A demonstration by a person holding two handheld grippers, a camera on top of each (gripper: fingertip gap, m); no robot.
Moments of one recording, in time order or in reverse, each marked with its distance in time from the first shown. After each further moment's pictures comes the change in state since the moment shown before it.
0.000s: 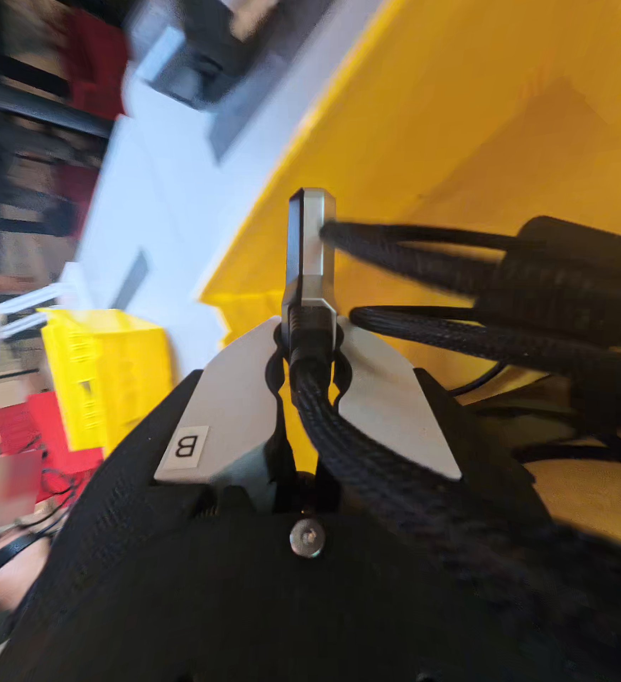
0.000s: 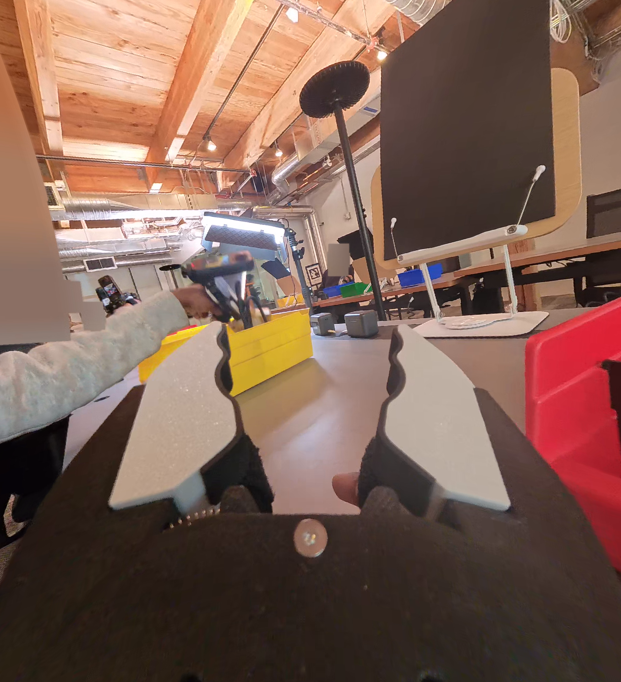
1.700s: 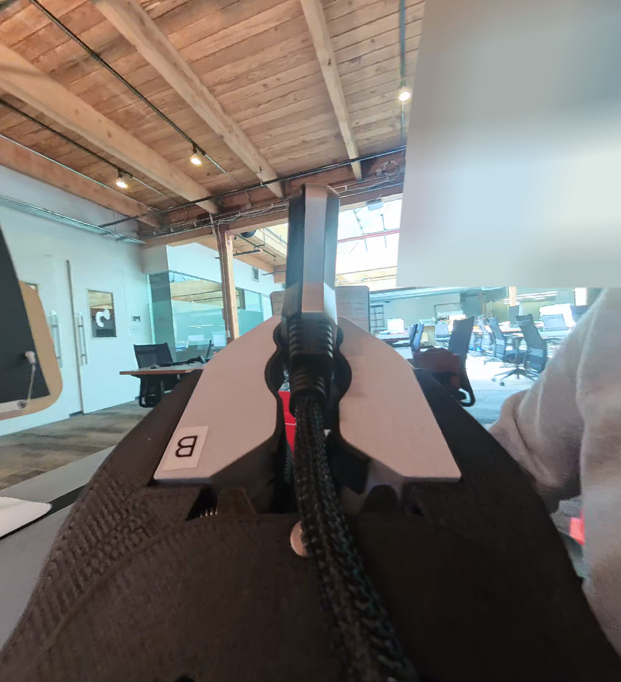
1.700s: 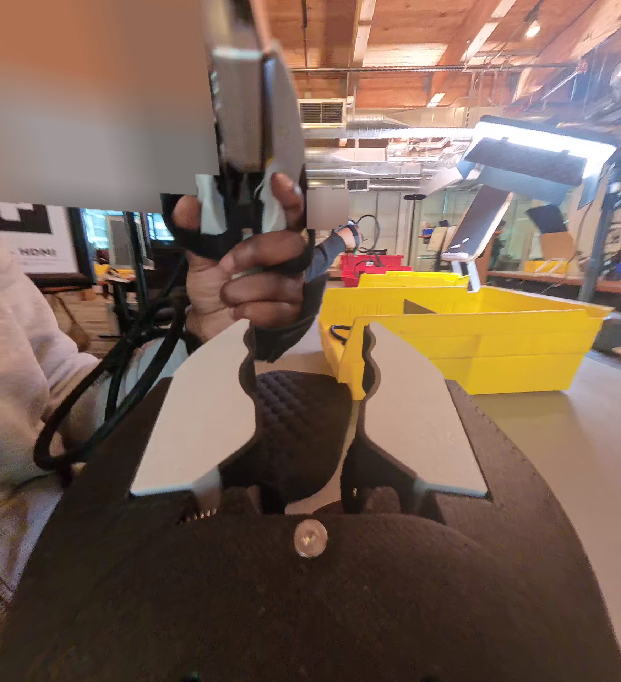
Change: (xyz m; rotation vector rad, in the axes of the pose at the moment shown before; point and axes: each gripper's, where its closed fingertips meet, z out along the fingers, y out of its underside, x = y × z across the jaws) left arm 0.241 -0.058 -0.372 1.921 1.016 -0.352; right arm -0.135 0.079 0.097 -0.192 -0.773 0.028
